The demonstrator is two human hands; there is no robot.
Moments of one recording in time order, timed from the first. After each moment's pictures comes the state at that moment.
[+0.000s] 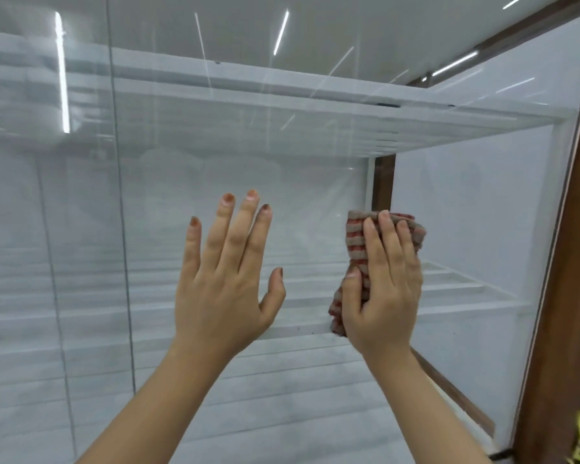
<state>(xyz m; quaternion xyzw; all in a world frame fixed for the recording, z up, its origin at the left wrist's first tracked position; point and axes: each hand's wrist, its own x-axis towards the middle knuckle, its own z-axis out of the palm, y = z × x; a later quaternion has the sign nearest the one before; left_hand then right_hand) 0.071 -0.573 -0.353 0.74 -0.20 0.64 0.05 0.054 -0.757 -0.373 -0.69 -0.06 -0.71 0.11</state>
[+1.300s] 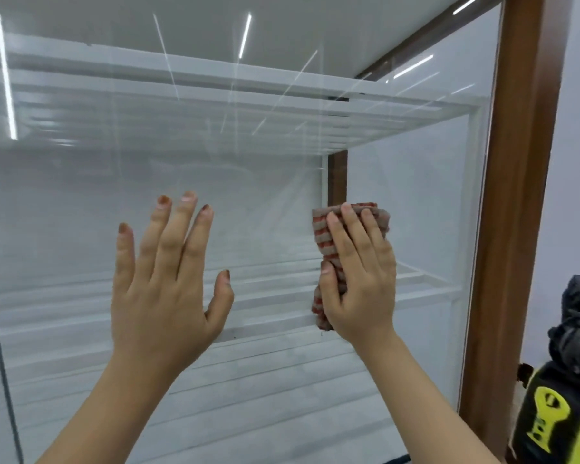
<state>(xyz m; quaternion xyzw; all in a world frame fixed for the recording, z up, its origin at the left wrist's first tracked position) 0.061 -0.613 -0.353 0.71 -0.22 0.66 0.08 0.051 -0.833 -0.369 -0.70 -0.11 -0.71 0.07</state>
